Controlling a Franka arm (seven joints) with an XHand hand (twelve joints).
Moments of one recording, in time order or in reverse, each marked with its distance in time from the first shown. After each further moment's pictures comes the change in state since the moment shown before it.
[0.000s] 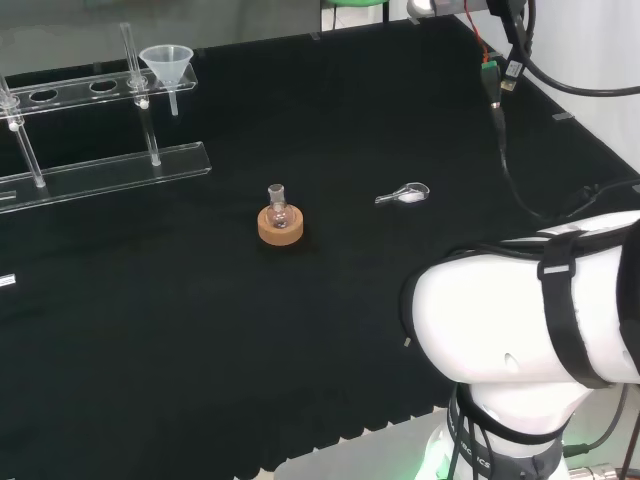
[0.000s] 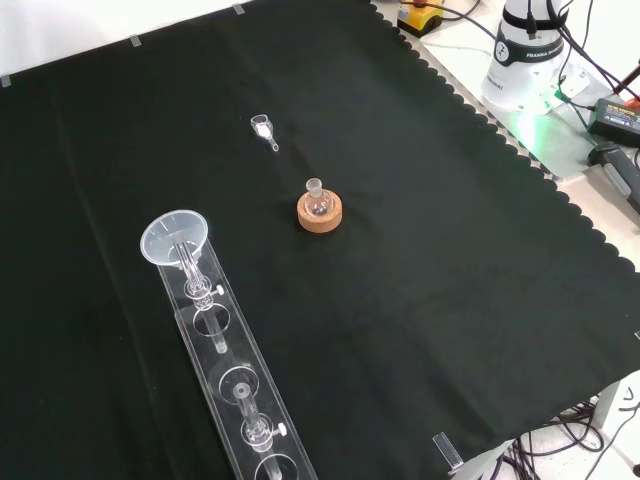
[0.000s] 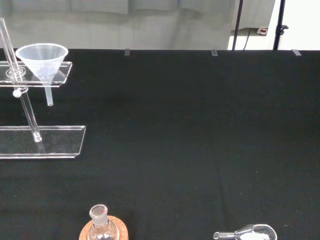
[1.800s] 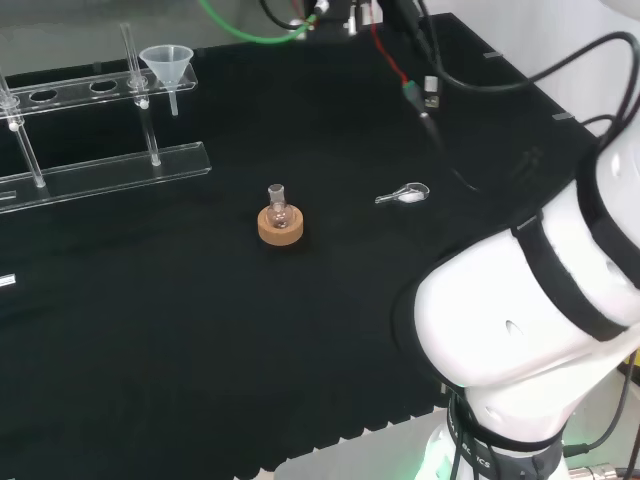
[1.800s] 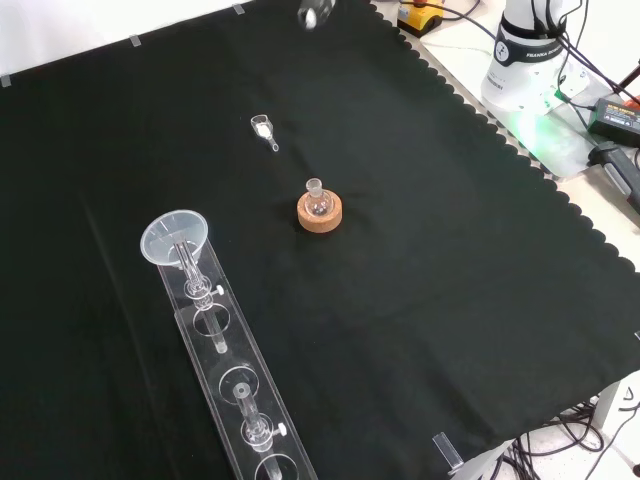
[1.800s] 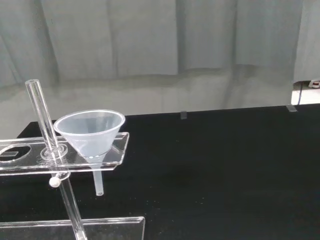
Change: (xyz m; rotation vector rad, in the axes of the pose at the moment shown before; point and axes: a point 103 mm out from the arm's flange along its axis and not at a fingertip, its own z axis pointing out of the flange) arm 0.093 0.174 0.083 -0.192 0.135 -0.062
